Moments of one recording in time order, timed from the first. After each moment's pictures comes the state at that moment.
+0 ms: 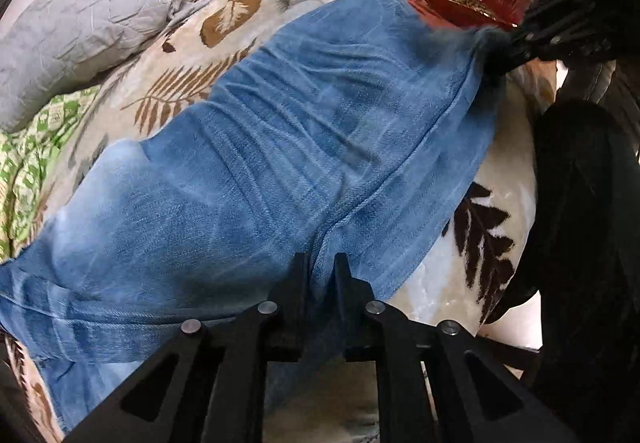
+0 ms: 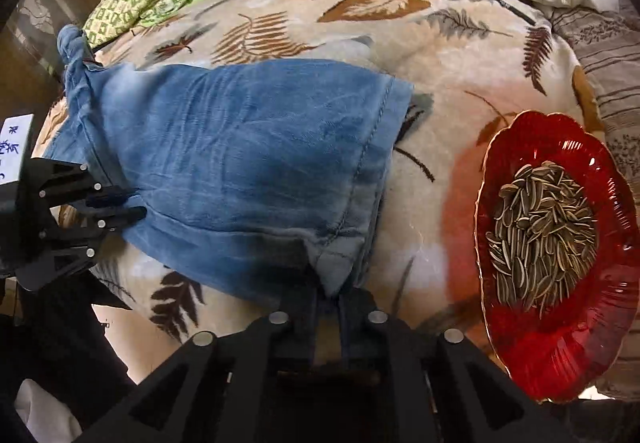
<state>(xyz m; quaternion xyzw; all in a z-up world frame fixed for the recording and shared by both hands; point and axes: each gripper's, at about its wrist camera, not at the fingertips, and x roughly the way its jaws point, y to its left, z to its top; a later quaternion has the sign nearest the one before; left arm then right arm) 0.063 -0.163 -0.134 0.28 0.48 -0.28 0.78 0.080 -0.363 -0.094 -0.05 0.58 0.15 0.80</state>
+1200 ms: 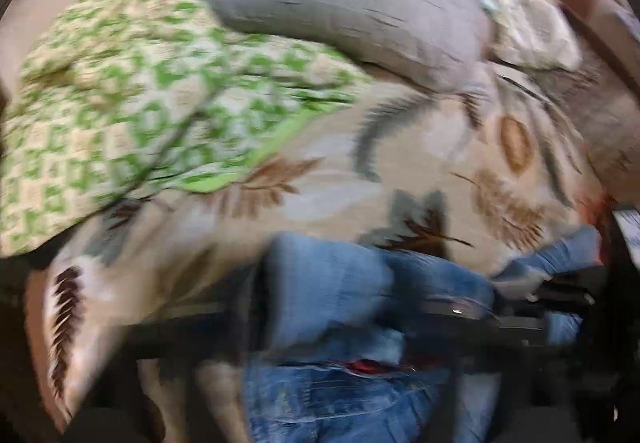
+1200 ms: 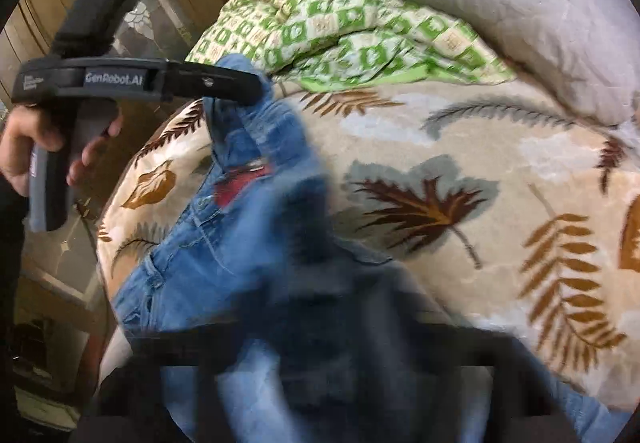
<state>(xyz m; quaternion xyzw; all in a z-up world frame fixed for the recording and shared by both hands) 0.291 0.133 -0.028 0.05 0.52 -0.15 0.84 0.221 -0.056 -0.070 -0.02 0.49 0.34 0.80</state>
